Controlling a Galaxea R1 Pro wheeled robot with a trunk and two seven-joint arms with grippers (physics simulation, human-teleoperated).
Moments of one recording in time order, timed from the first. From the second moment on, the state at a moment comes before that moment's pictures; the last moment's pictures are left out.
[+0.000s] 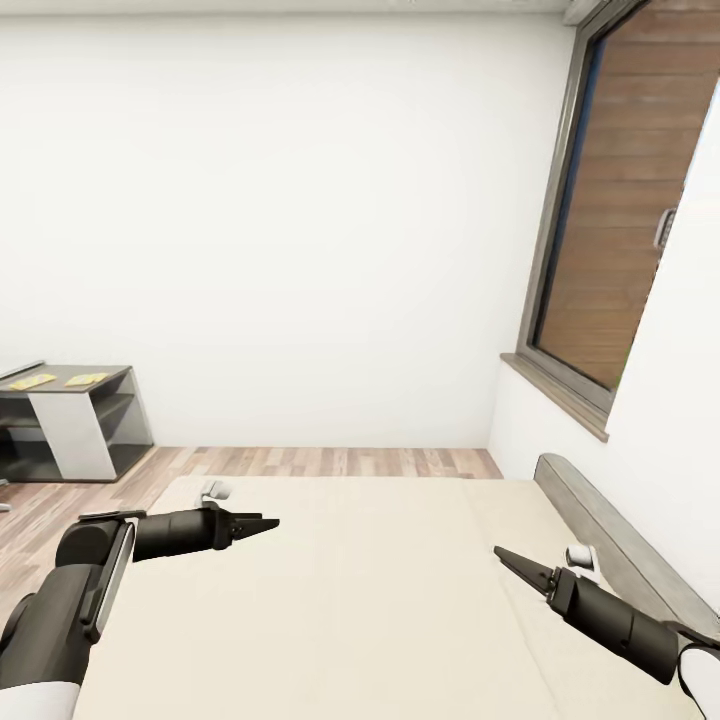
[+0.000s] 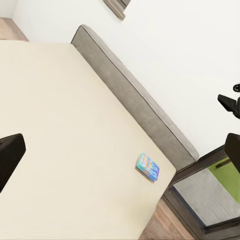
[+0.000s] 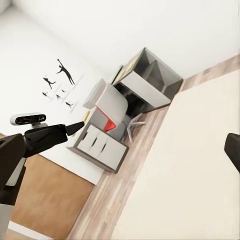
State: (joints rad) left arm -0.46 0.15 0.21 -1.36 -0.13 0.94 -1.34; right arm -0.02 -0.31 -0.19 -1.59 -0.94 0.82 0.71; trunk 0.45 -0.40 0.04
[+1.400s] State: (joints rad) left arm -0.46 0.15 0.22 -1.36 -0.13 0.94 -1.34; right arm -0.02 -0.31 -0.19 -1.59 -0.94 0.82 0.71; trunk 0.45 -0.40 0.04
